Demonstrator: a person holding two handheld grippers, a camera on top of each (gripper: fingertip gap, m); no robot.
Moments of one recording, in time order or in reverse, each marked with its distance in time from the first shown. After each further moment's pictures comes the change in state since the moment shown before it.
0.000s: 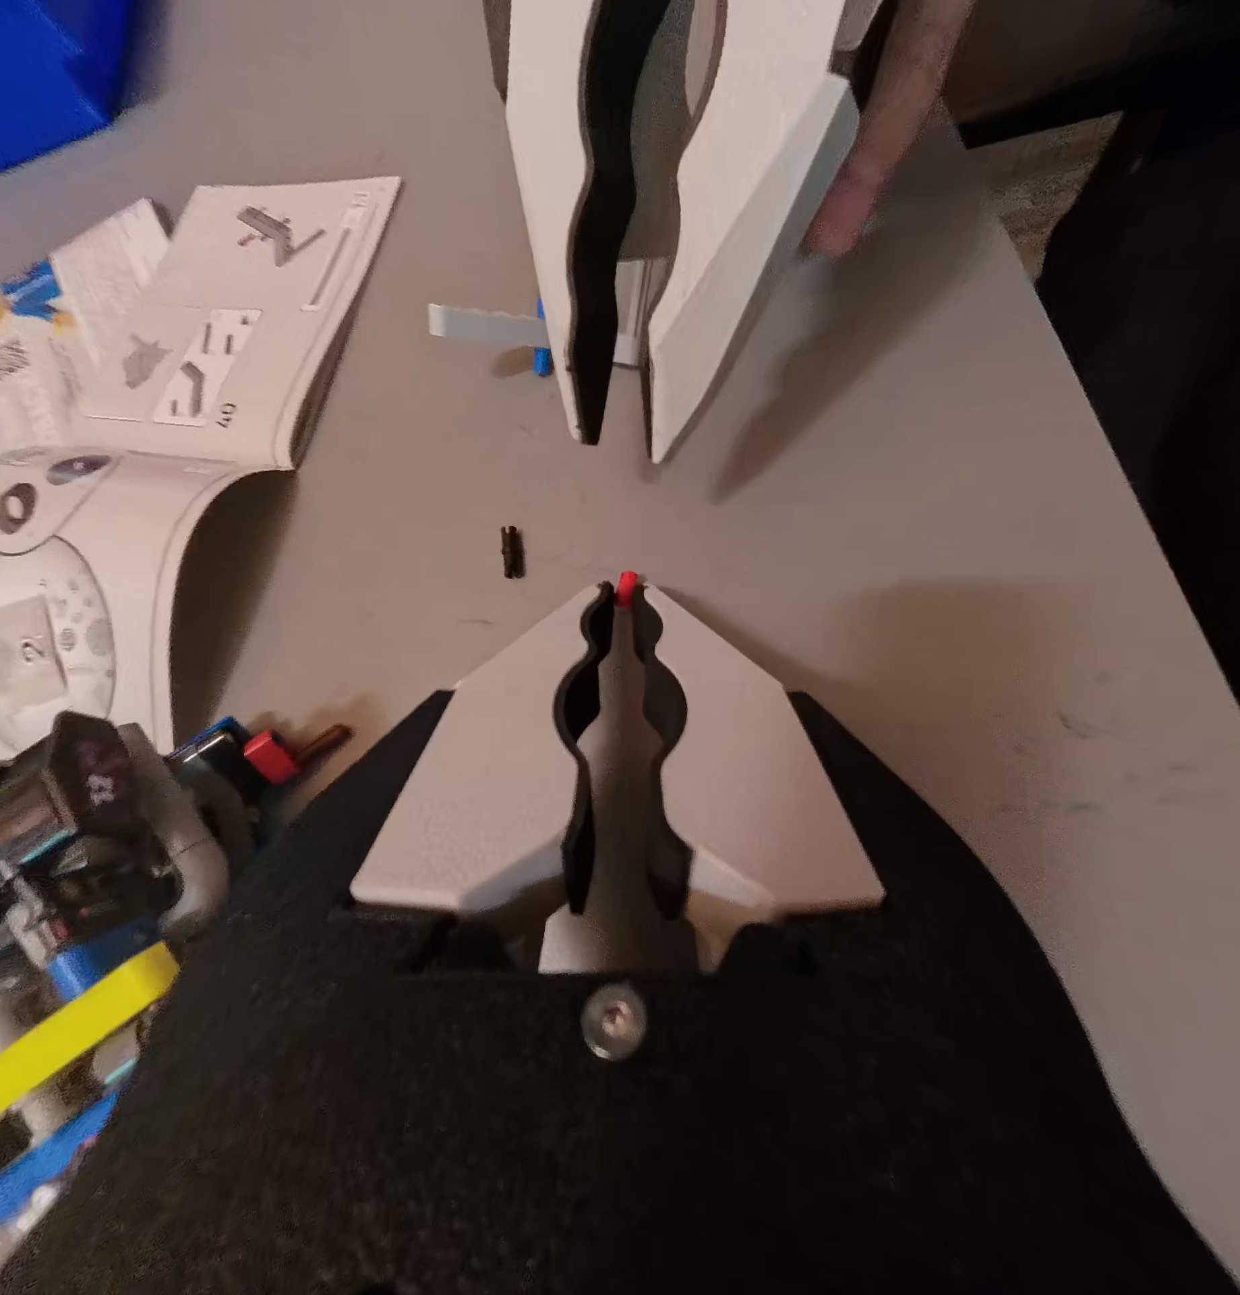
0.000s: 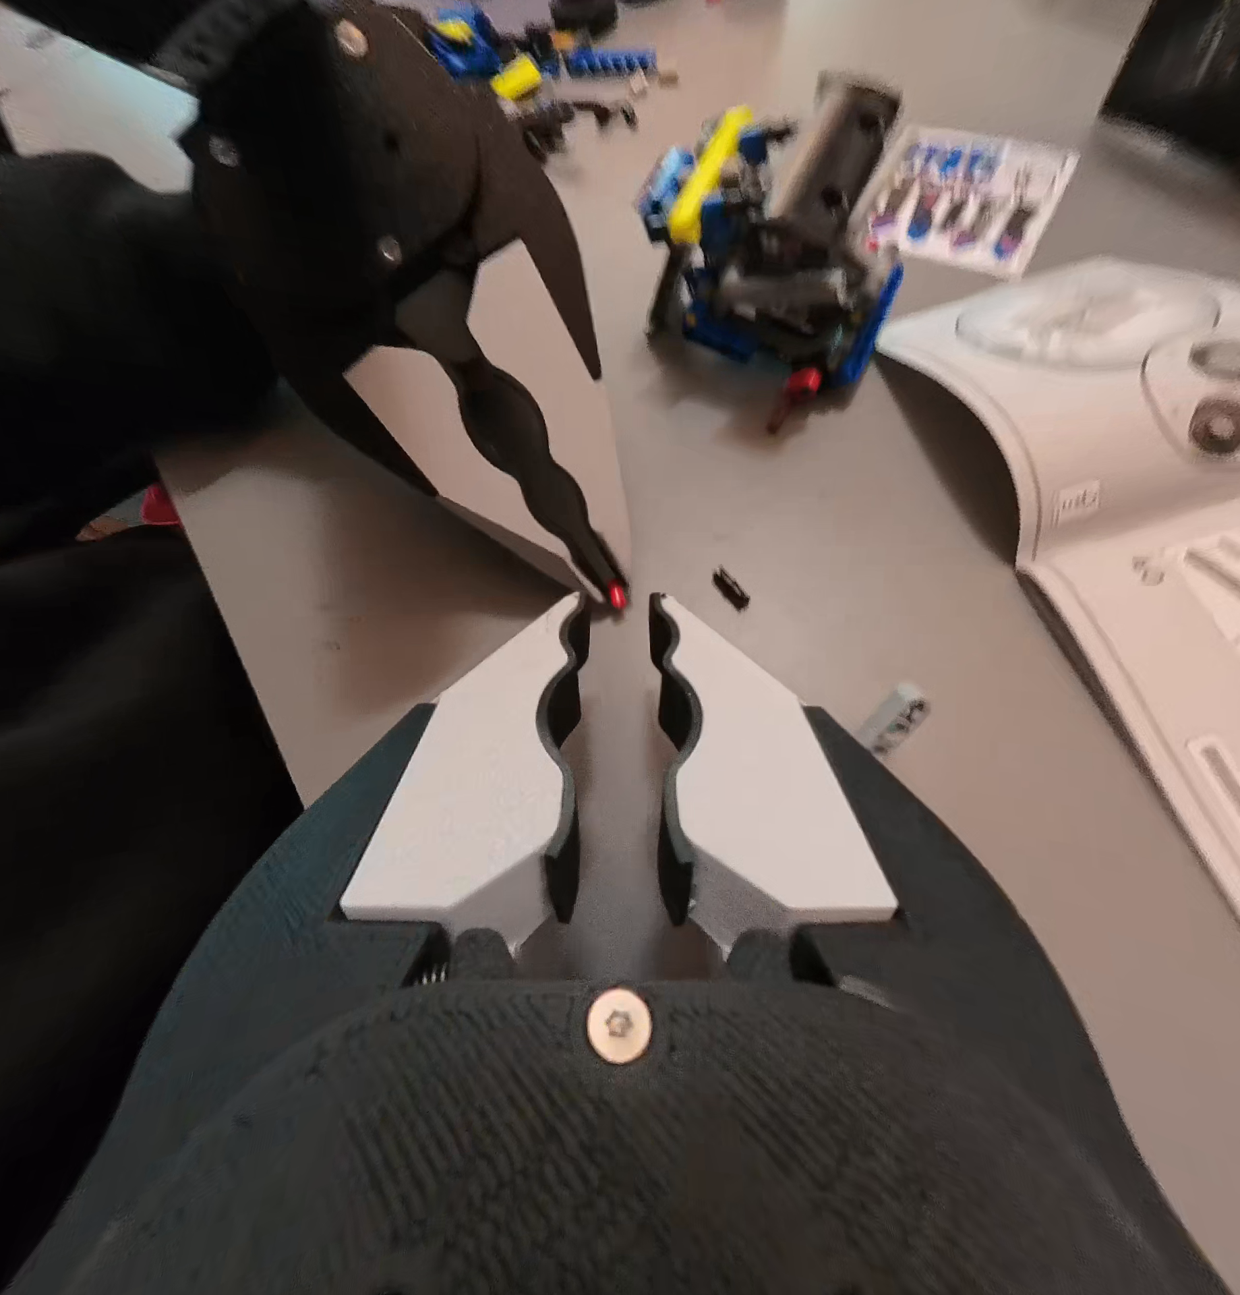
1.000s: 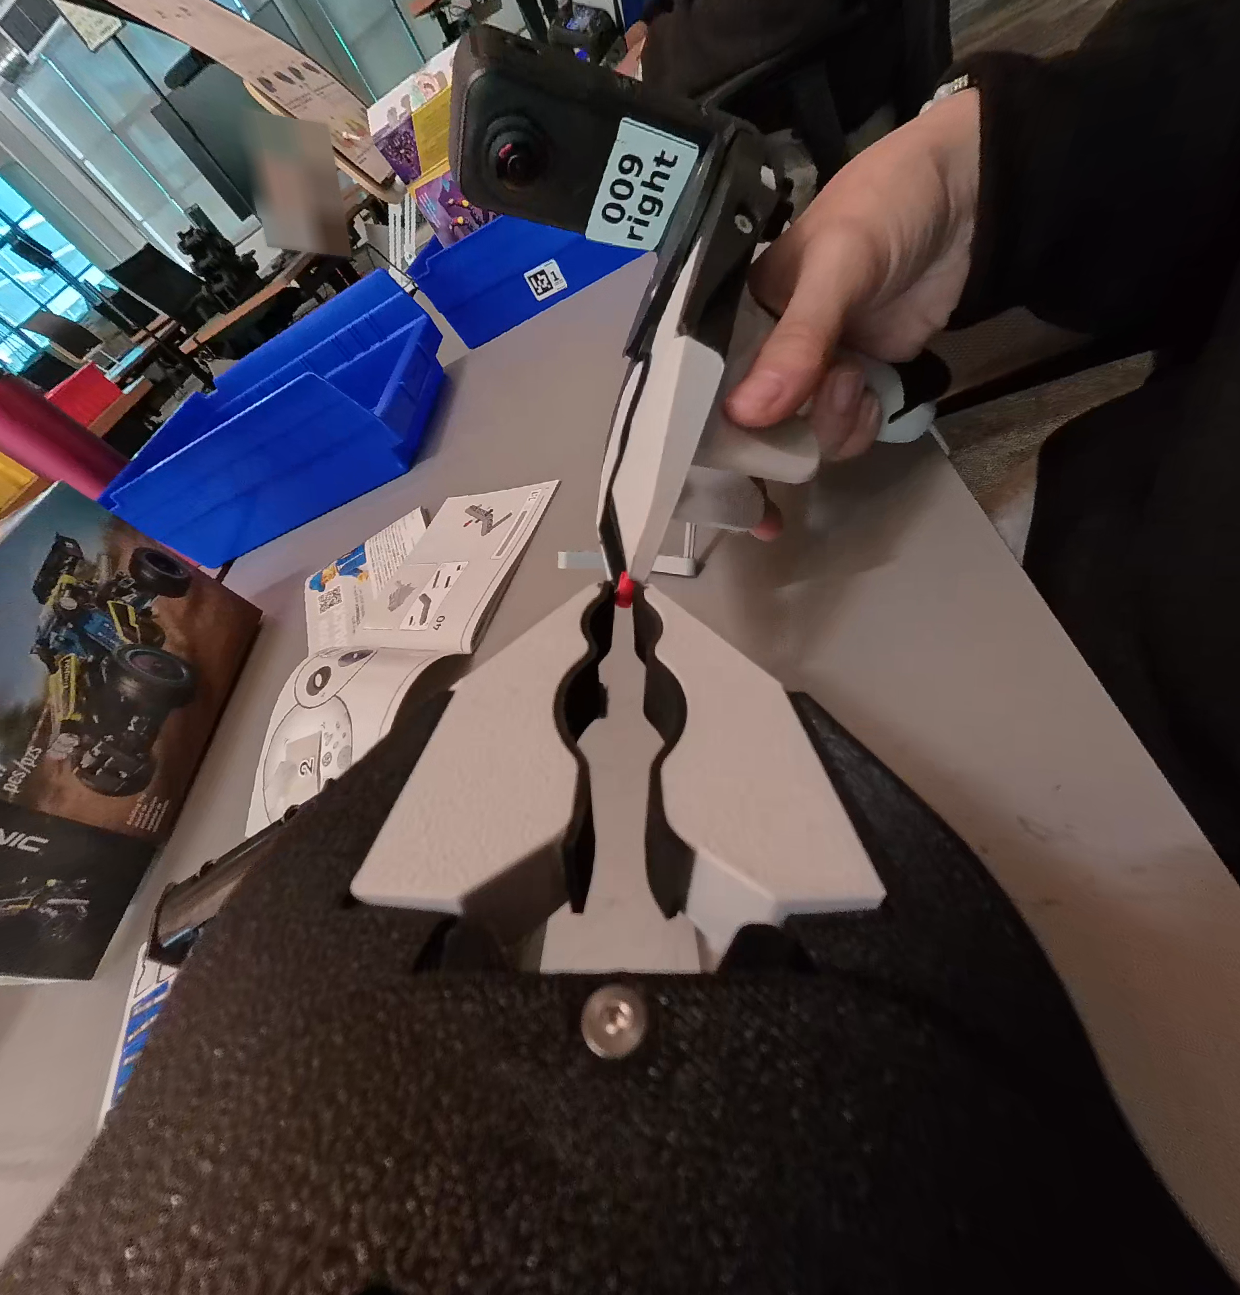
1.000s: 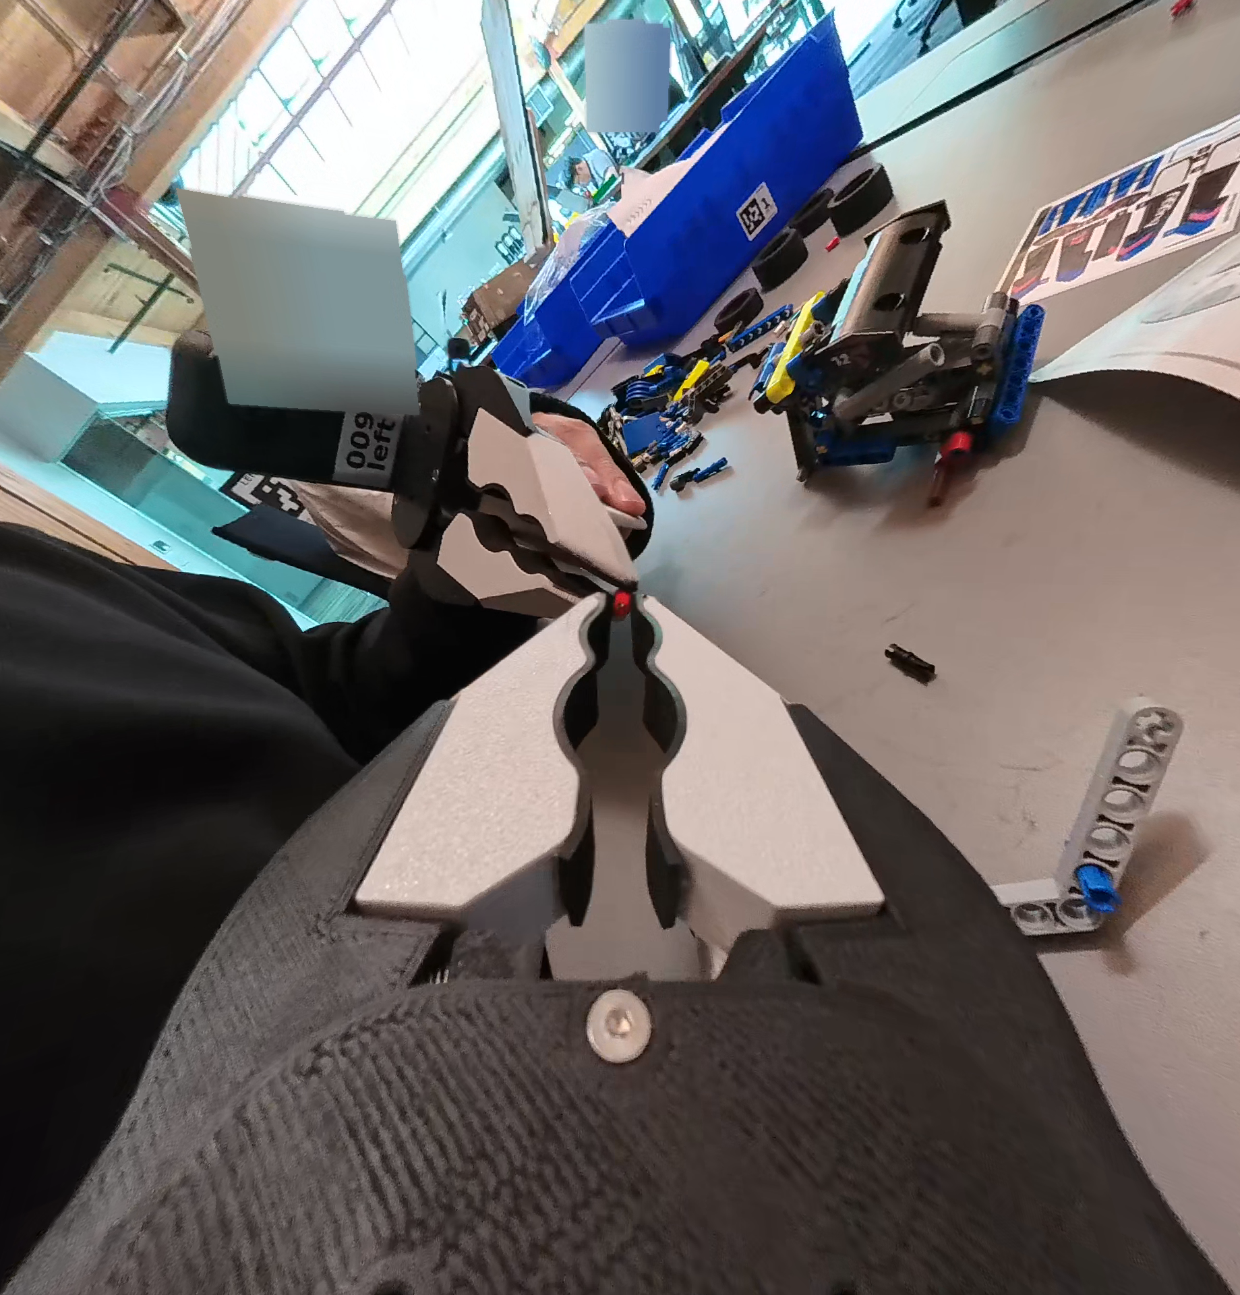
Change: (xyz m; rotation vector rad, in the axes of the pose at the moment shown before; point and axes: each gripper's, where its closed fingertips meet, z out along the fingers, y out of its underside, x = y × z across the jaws) left arm -0.002 -0.060 -0.047 0.336 -0.225 0.148; right arm -0.021 -0.038 -0.013 0.358 -0.375 0.472
